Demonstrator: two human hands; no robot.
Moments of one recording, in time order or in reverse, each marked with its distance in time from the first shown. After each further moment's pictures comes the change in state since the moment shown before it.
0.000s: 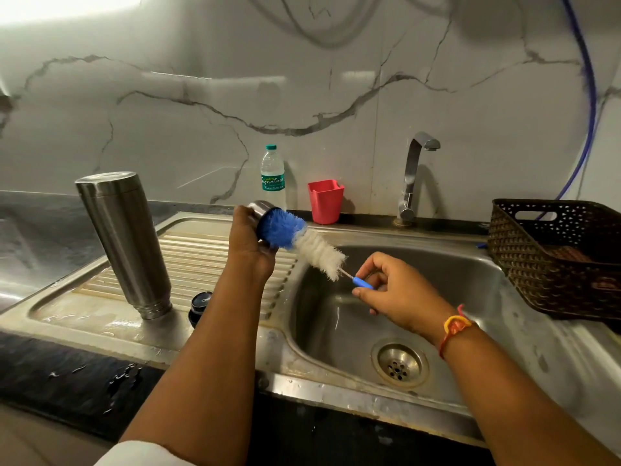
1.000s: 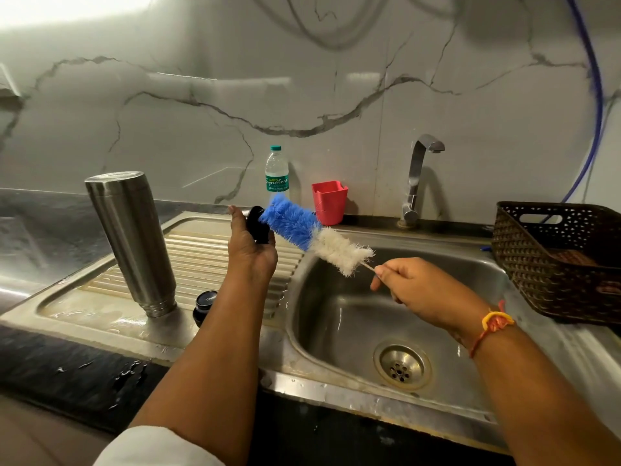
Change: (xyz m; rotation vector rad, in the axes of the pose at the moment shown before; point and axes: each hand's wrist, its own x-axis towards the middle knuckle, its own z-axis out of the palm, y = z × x) left_hand -0.002 0.002 0.000 -0.210 0.136 0.086; right_hand -0.016 -0.015 -0.030 -0.123 -0.090 0.018
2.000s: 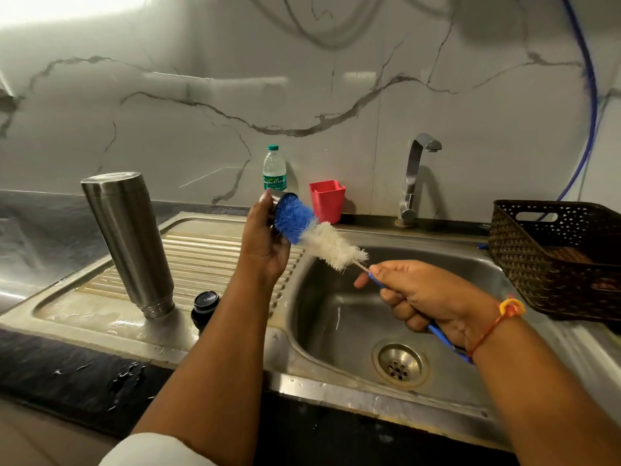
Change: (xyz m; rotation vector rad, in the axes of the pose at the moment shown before) left_hand -0.030 -0.008 0.015 0.294 -0.249 -0.020; right_hand -0.007 -0.003 -0.002 0.607 -0.247 0.197
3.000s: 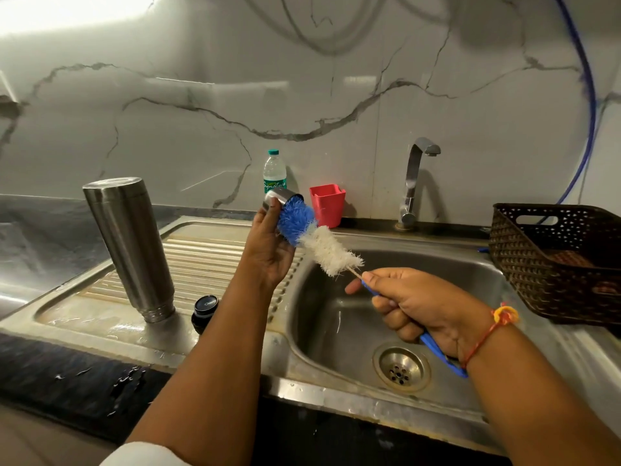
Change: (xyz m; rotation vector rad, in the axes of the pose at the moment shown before) left_hand 0.001 0.000 0.001 -0.080 -0.105 -0.012; right_hand 0.001 -0.002 0.008 0.137 -0.028 0.036
